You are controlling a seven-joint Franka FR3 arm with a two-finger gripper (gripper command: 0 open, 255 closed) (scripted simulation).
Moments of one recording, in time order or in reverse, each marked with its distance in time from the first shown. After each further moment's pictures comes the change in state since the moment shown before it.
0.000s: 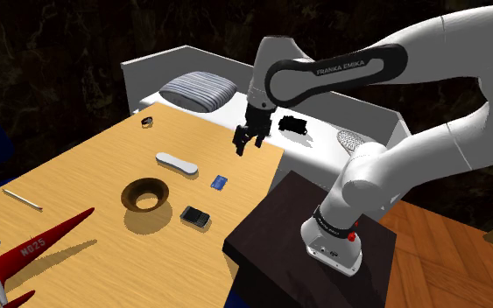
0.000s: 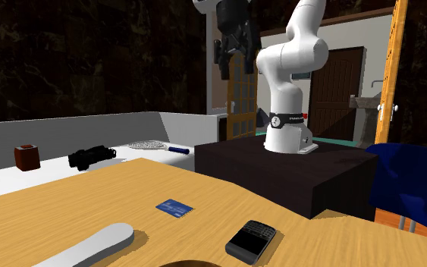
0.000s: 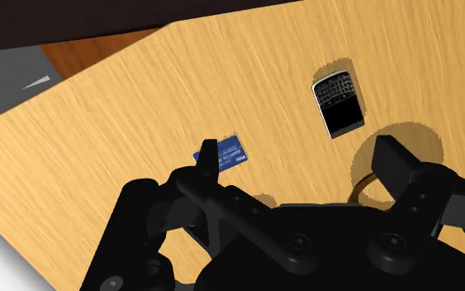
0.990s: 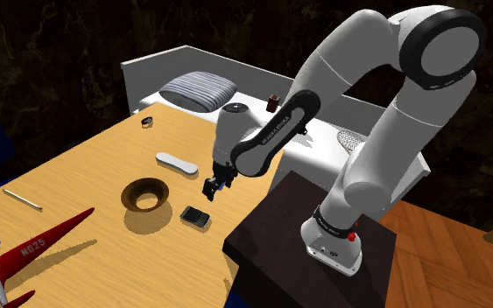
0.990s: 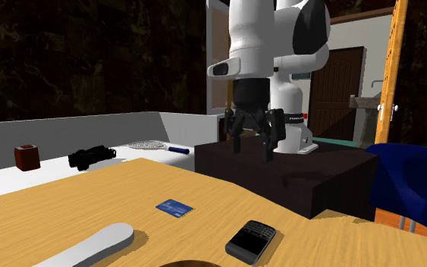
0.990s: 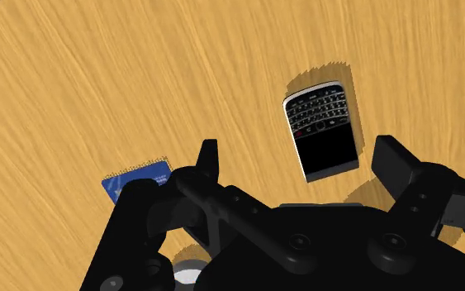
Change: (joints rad) arm 0.062 0.579 0.176 -0.022 -0.068 0.631 0.151
